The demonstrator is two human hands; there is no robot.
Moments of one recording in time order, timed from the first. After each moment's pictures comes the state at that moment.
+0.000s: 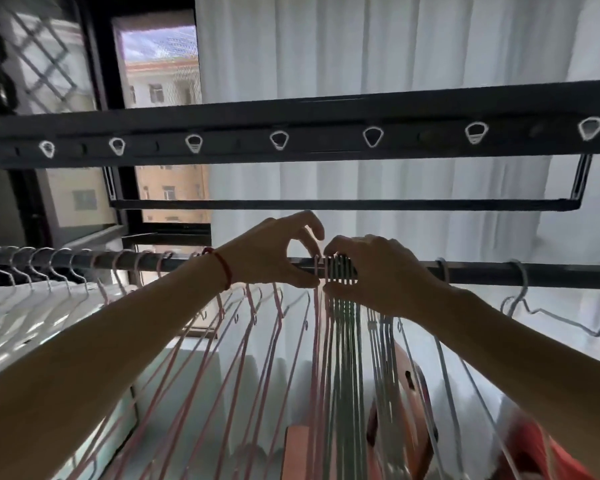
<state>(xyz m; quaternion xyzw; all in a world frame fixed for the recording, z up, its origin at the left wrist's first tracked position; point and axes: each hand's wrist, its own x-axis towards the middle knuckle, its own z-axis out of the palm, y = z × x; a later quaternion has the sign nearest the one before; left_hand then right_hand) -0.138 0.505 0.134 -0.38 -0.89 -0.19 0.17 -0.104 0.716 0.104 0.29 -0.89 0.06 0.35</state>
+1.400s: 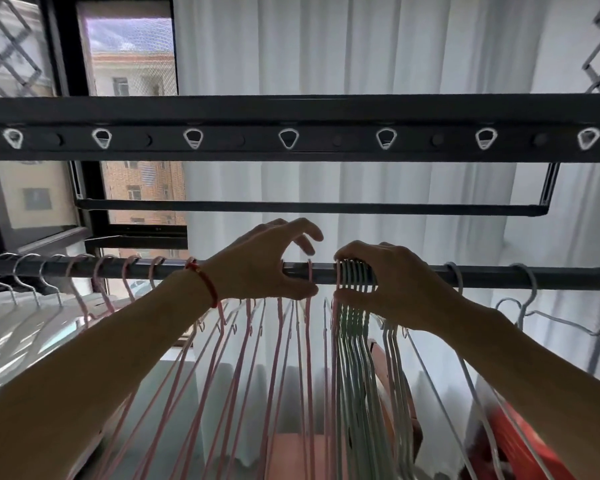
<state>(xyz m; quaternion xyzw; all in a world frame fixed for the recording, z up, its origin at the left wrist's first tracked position) -0.145 0.493 0.123 -0.40 -0.87 -0.16 0.22 -0.100 0.728 0.093 0.27 -0.90 0.12 0.33</state>
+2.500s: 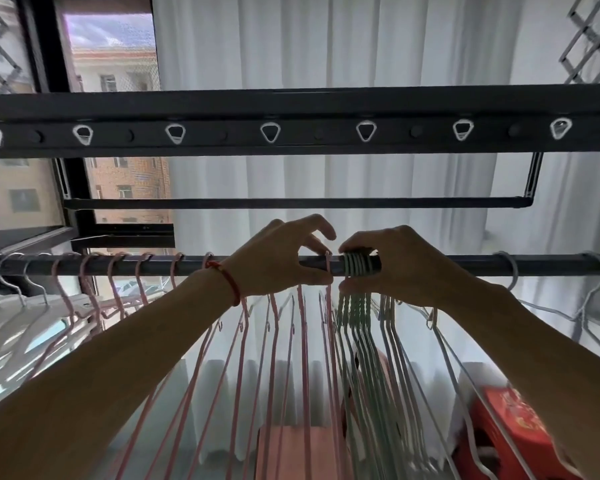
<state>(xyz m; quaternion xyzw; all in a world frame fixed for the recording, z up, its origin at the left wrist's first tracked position) -0.130 0.549 0.119 -0.43 -0.85 -0.22 0.21 -0.084 0.770 0.114 0.29 -0.90 0.17 0.29</state>
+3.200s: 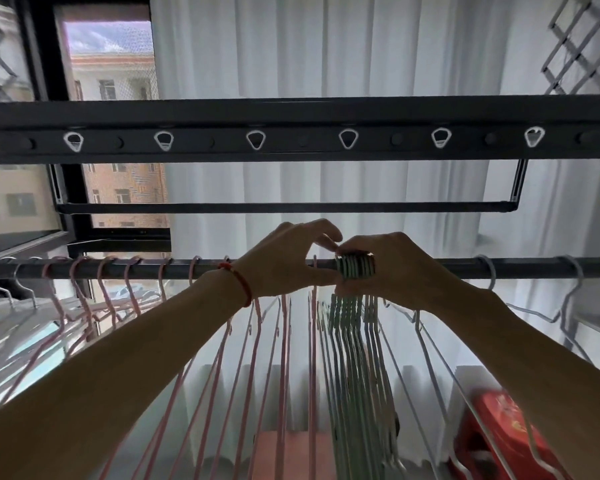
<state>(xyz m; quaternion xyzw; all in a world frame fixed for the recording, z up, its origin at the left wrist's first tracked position) -0.123 0.572 0.123 -0.43 -0.85 -0.21 0.22 -0.081 0.779 0.111 0.28 -0.90 0.19 0.29</state>
